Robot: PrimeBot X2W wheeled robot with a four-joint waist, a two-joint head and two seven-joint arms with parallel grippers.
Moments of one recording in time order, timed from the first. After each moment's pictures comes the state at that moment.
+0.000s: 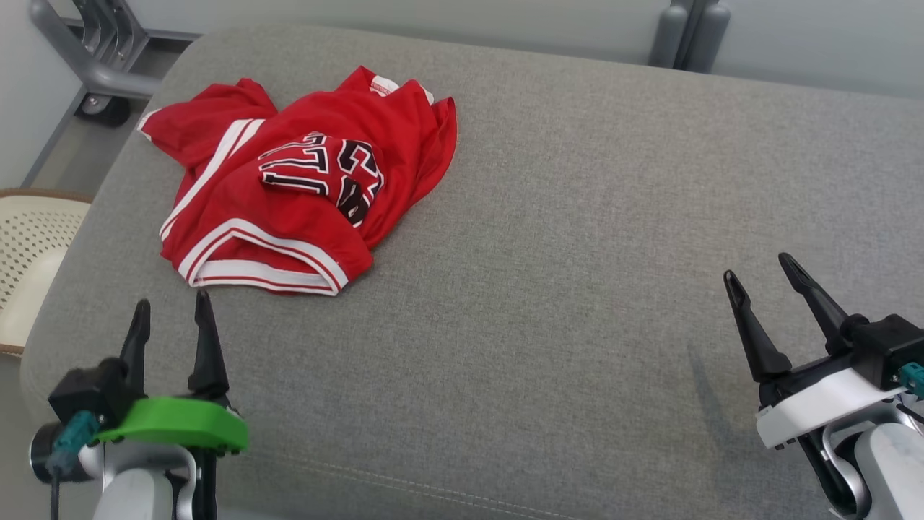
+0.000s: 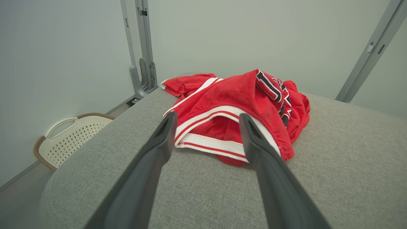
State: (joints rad) left arm -0.09 0.05 -0.01 0.21 -0.32 0.01 -0.25; right arm 0.00 -0.29 0.17 0.07 0.21 0.11 -0.25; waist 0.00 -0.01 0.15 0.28
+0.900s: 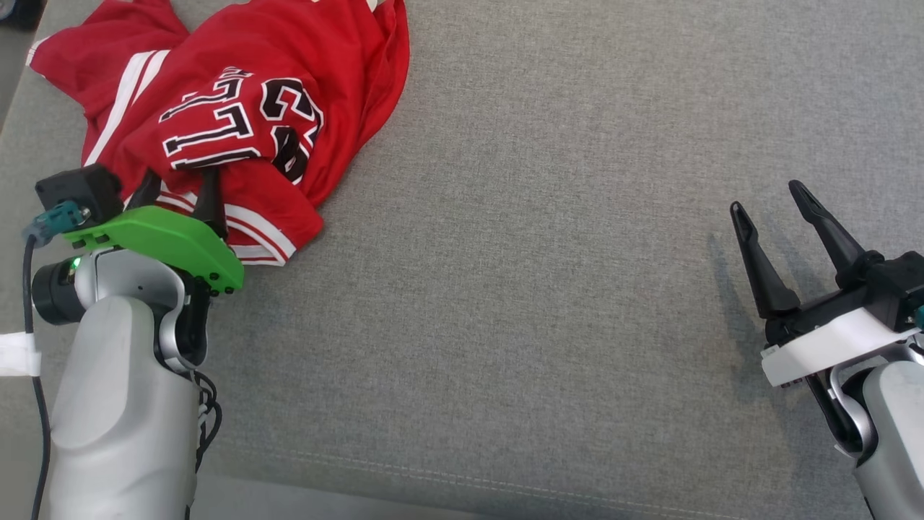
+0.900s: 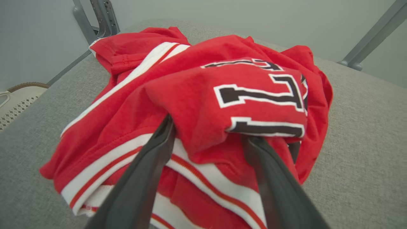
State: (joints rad) left arm -0.55 0.05 -0.02 0.48 -0.40 0.02 0.04; right arm -0.14 -0.32 0.18 0.07 0.20 0.12 -0.25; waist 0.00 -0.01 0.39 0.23
